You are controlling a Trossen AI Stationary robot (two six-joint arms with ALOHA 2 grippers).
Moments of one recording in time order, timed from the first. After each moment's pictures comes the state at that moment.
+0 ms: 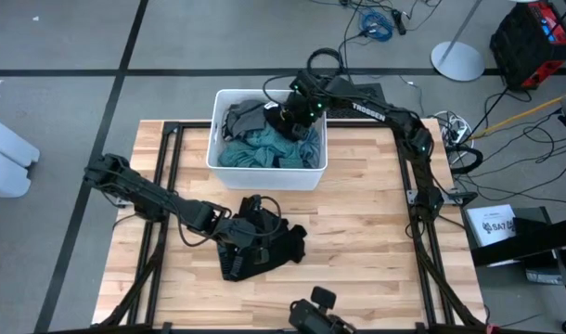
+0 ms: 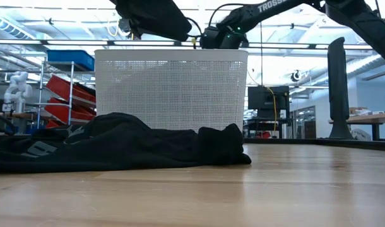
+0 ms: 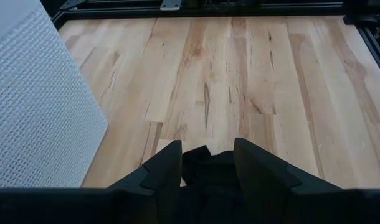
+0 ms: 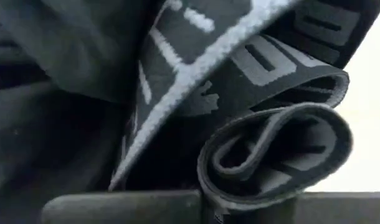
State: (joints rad) left arm -0.38 1.51 1.02 -0.11 -0.45 -0.22; right arm -0.61 2.10 2.00 -0.99 -0.10 -0.23
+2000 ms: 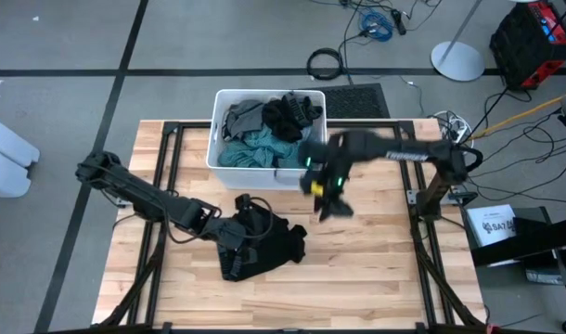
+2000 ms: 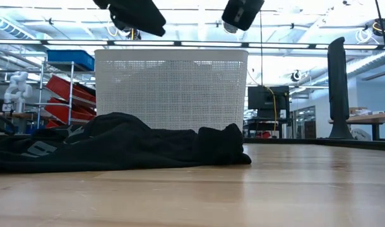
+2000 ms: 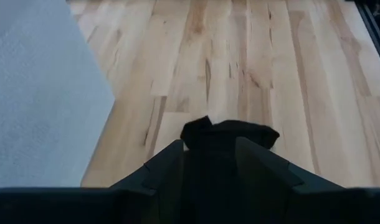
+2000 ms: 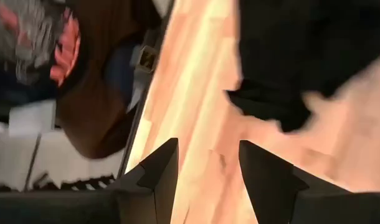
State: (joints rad) left arm -0.41 1.42 1.02 -0.31 -0.45 -0.29; right arm -0.08 1.74 1.81 -1.32 -0.65 -0.21
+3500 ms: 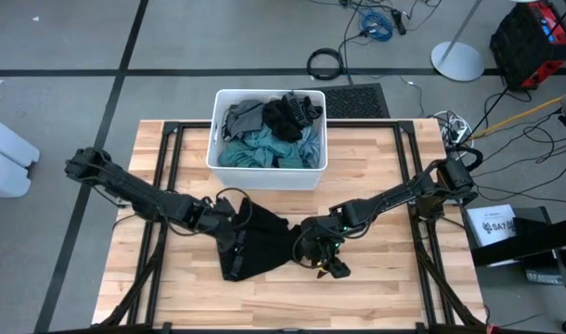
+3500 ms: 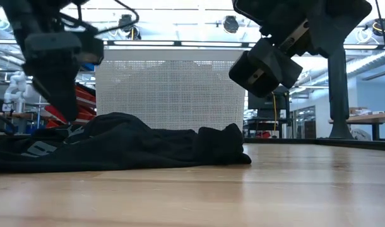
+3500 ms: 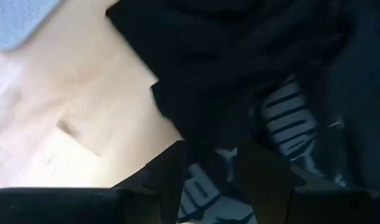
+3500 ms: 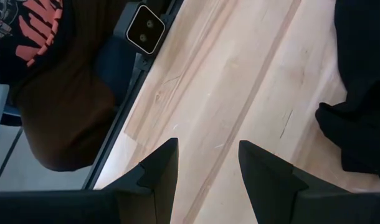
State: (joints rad) left arm -0.37 1.29 0.70 -0.62 -0.24 -0.96; right arm 0.27 1.74 1.10 -0.32 -0.55 0.08
